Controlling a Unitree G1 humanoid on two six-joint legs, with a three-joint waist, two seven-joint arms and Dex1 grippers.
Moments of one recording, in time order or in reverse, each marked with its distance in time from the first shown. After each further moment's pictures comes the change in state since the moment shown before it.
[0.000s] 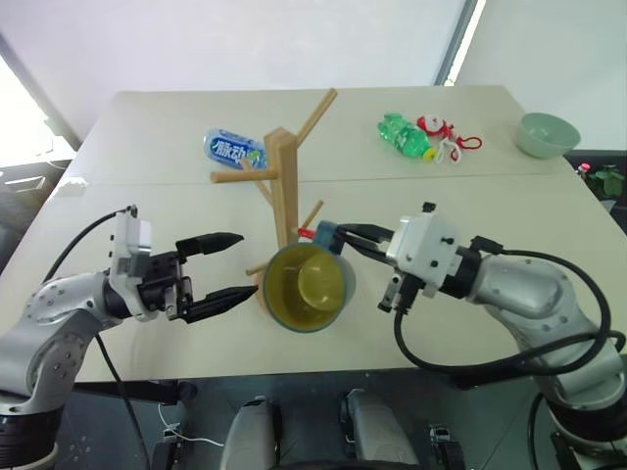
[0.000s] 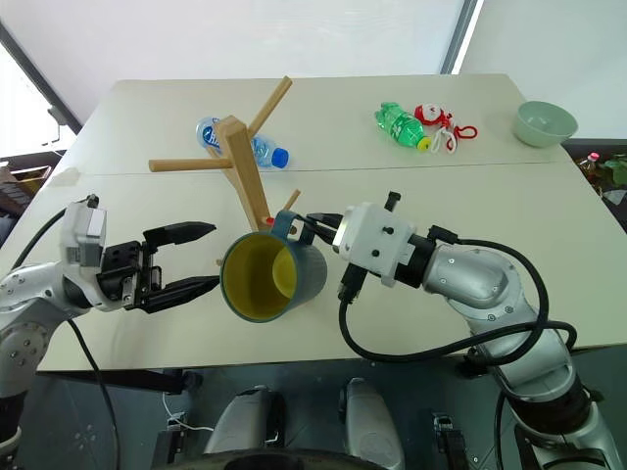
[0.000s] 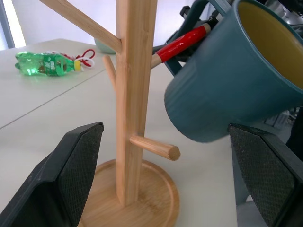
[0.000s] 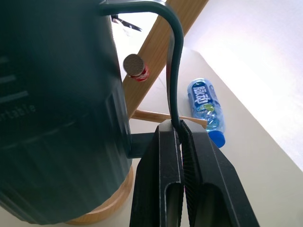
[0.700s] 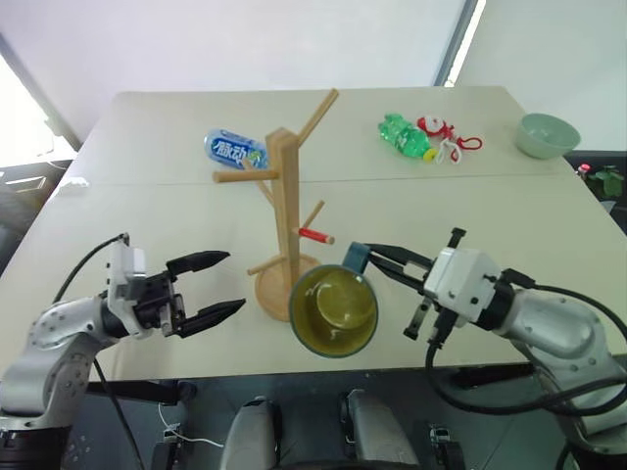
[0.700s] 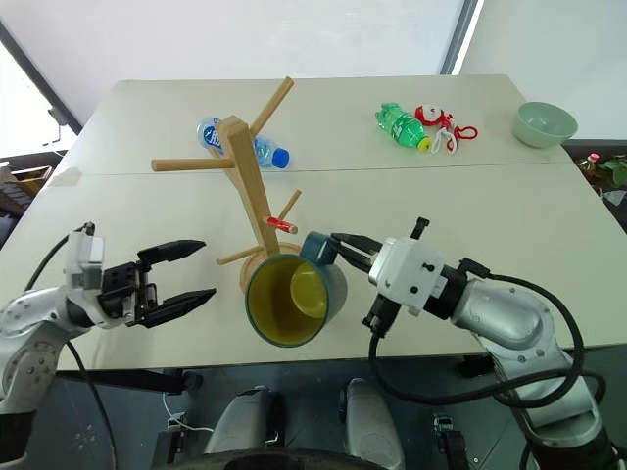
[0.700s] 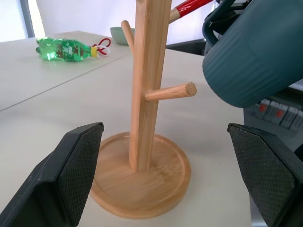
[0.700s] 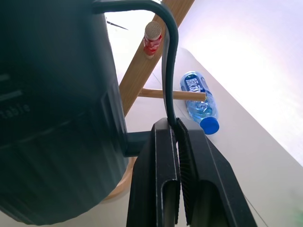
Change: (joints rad) left arm 0.090 -0.059 0.003 0.132 0.067 -0.174 -0.095; right arm 0.246 -0.012 -0.149 -0.041 0.015 -0.184 0.015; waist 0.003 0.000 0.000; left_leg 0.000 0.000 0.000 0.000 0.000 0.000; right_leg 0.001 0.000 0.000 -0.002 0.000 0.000
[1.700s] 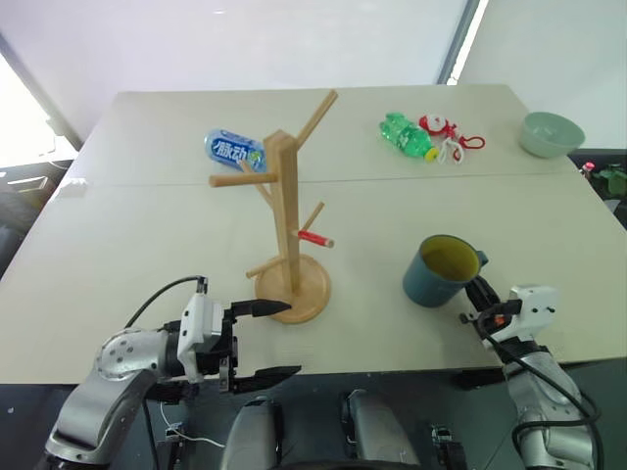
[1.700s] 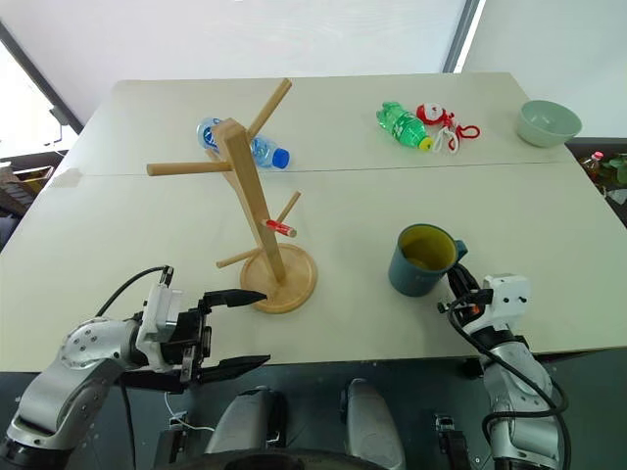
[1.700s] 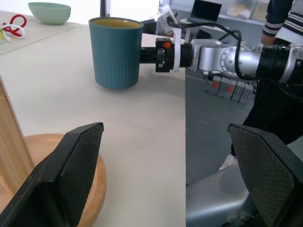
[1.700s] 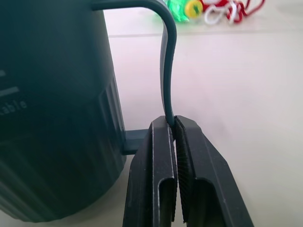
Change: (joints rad) left arm 0.109 -0.075 -0.284 -0.181 0.212 -0.102 0.038; right arm 0.302 0.374 -0.294 0.661 0.099 -0.393 -0.201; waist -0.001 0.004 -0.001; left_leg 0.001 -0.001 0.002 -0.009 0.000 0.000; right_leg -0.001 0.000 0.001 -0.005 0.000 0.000
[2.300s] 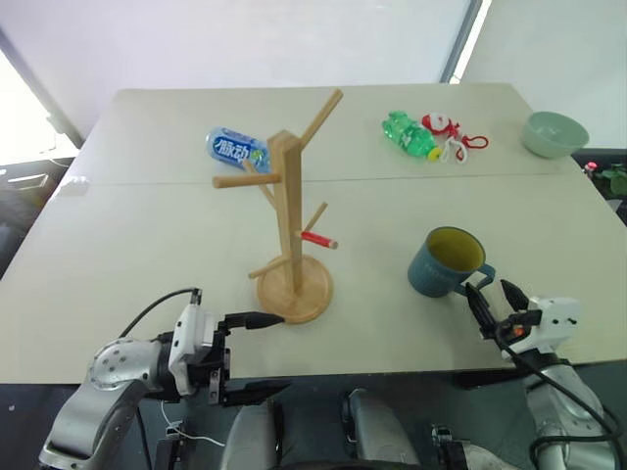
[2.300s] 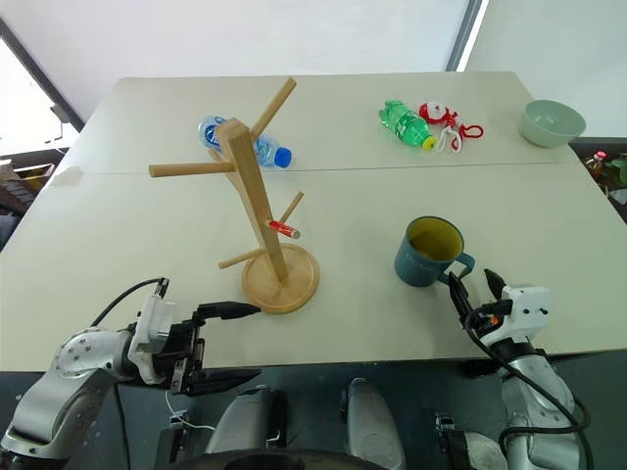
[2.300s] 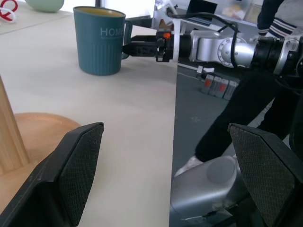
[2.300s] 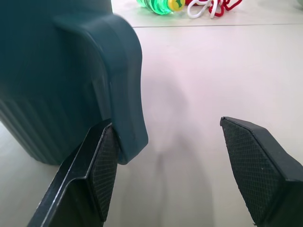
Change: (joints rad) left arm 0.056 -0.001 0.014 0.020 0.006 -0.022 -0.067; right arm 0.048 0.003 -0.054 0.049 0.016 -0.002 -0.017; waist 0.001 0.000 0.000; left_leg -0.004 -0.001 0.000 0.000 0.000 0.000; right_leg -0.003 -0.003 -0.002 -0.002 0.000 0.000
